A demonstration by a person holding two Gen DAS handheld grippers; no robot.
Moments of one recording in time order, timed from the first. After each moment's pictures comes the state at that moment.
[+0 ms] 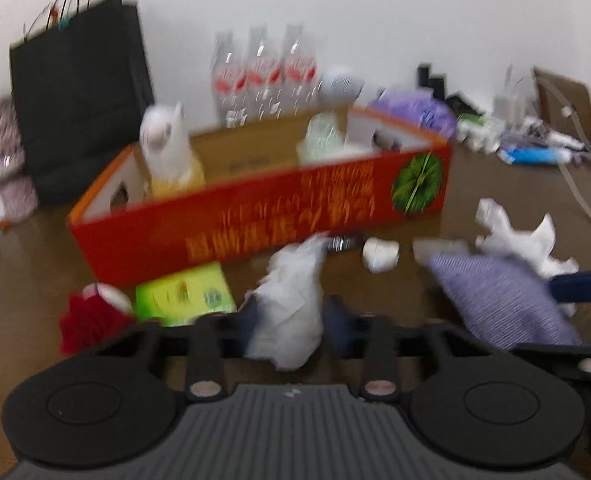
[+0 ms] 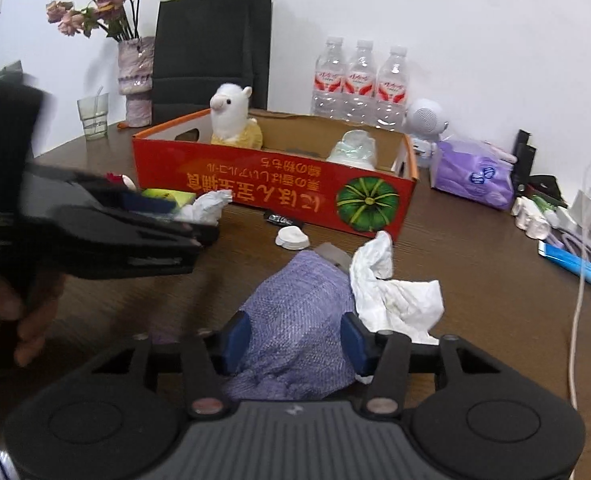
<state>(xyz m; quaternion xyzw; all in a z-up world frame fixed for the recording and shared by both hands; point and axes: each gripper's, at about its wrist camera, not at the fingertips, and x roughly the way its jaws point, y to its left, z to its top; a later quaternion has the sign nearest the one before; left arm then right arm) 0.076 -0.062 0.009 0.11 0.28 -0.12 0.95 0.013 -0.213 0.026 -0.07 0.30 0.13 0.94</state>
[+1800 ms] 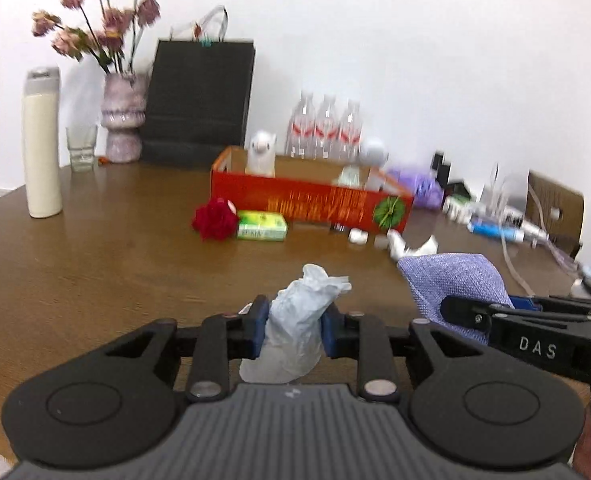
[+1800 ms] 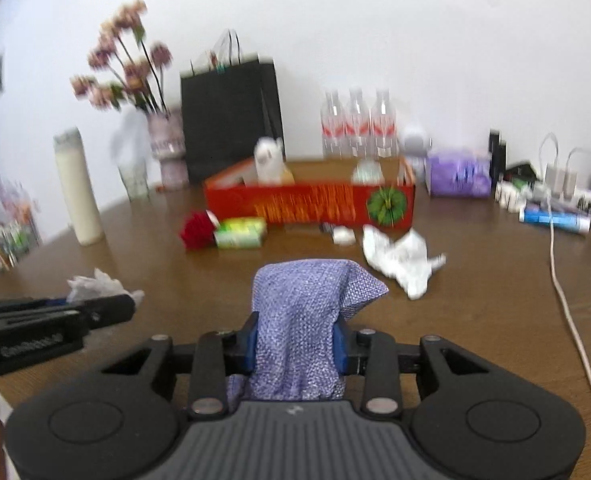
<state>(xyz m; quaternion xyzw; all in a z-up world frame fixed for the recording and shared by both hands) -0.161 0.004 0.052 -0.06 0.21 -0.07 0.97 -0.136 -0.197 0.044 0.02 0.22 0.14 0.97</state>
